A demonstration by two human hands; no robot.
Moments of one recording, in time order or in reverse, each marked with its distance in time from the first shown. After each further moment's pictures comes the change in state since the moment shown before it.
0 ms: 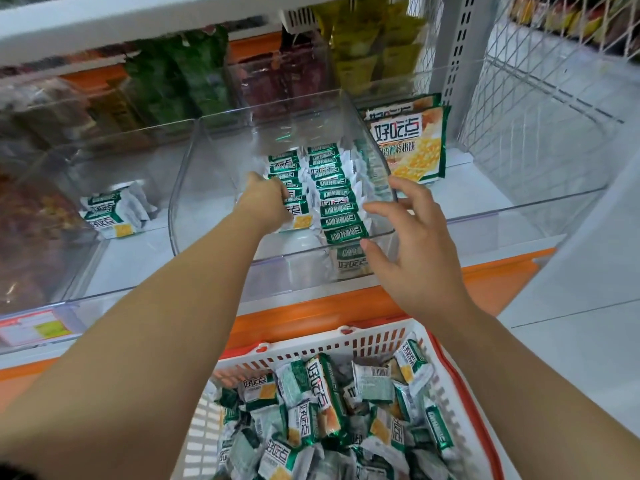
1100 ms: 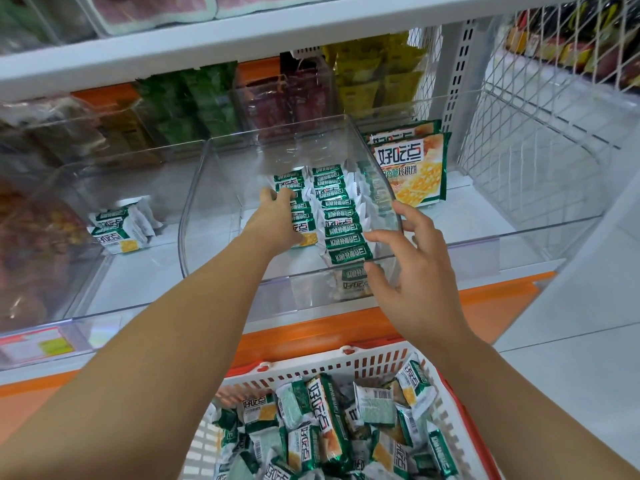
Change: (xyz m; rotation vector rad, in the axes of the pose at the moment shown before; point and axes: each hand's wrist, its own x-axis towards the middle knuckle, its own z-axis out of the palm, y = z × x) left_hand -0.009 0.007 -0.002 -0.068 0.022 0.040; right_hand -0.003 0.004 0.011 -0.023 0.099 -0.040
